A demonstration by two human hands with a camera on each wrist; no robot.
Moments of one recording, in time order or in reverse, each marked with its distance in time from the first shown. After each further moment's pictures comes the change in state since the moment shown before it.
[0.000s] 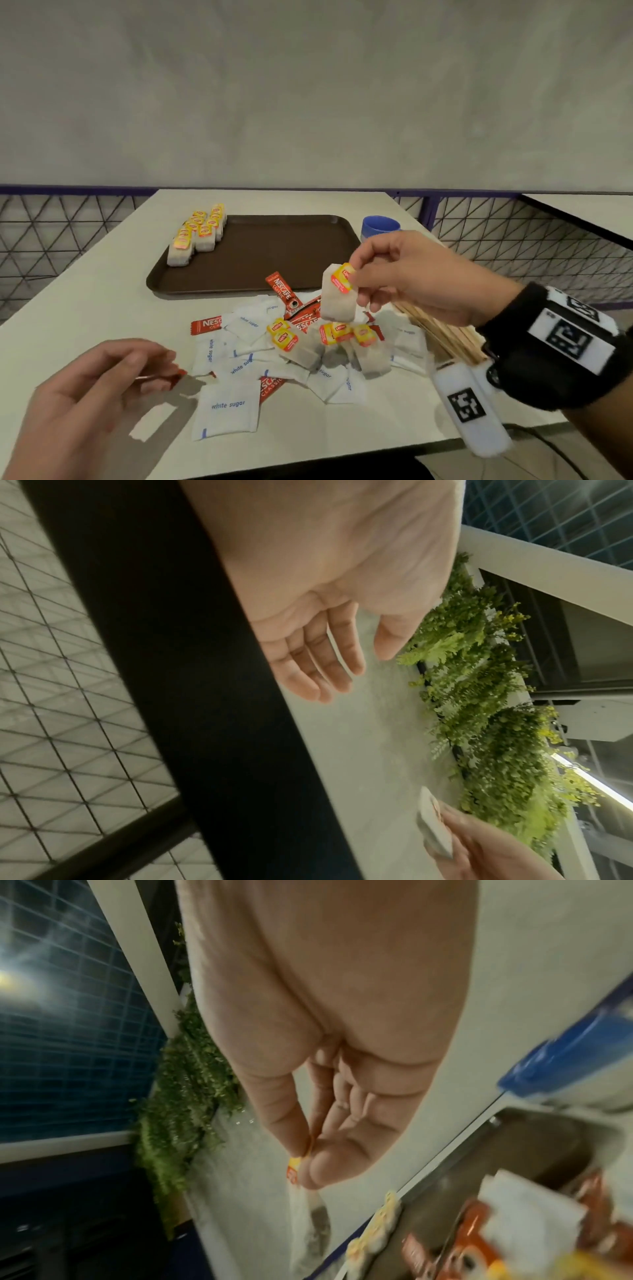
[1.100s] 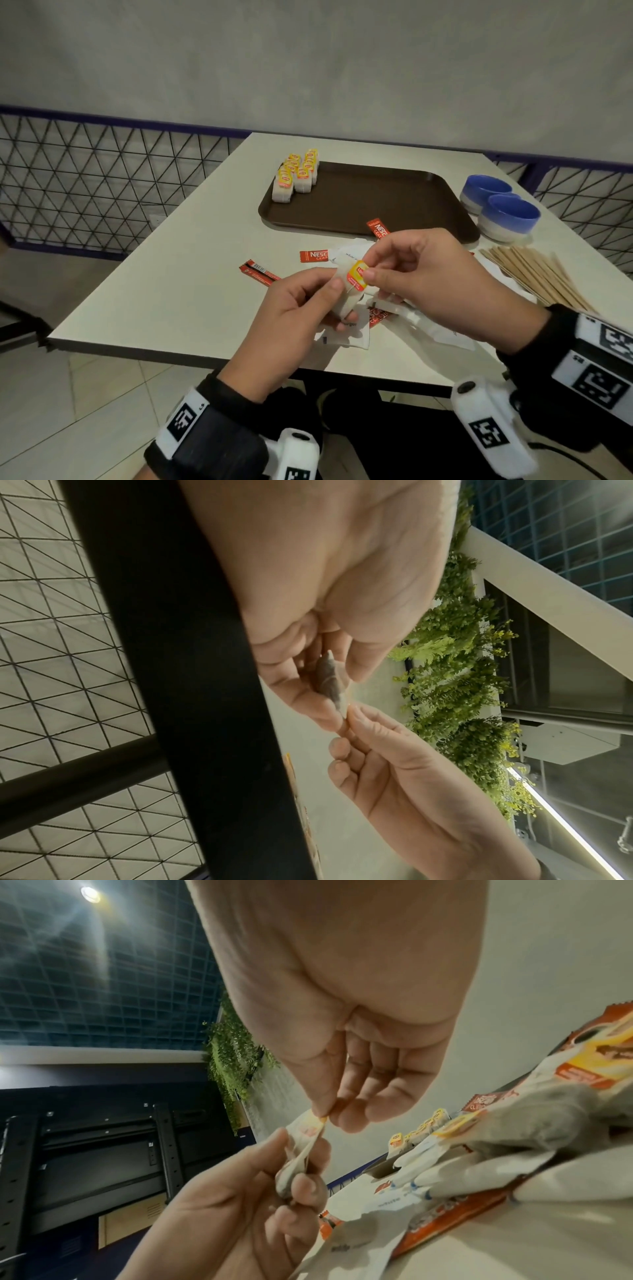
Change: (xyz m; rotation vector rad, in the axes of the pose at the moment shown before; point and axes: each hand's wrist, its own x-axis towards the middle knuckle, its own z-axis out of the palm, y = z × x) left_hand -0.023 0.015 0.046 0.004 -0.266 -0.094; right_hand 0.003 0.010 0.129 -0.298 -0.014 -0.183
